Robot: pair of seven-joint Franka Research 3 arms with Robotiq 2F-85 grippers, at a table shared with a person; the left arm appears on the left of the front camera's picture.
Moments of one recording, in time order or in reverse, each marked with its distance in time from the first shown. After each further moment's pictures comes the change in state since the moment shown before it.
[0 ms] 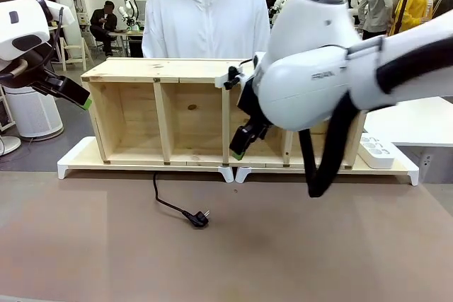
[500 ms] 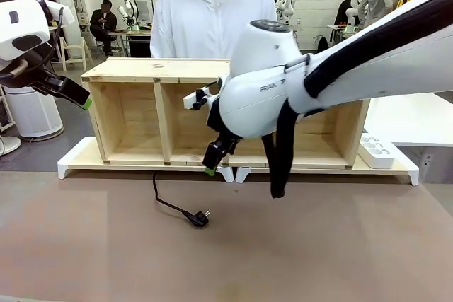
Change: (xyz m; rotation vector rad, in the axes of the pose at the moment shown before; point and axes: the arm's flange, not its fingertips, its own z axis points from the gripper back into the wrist) left arm 0.000 0.000 0.000 0.000 0.000 0.000; right arm 0.047 0.023 -0.077 0.118 0.046 0.128
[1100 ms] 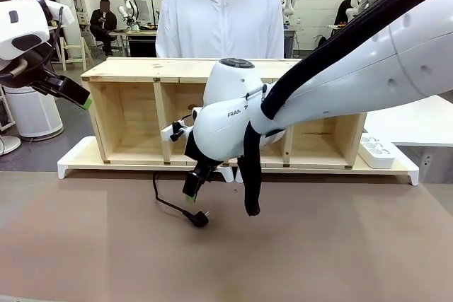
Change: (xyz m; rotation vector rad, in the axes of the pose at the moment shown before) left arm 0.000 0.000 0.000 0.000 0.000 0.000; right arm 0.019 0.021 -0.077 0.117 0.055 0.068
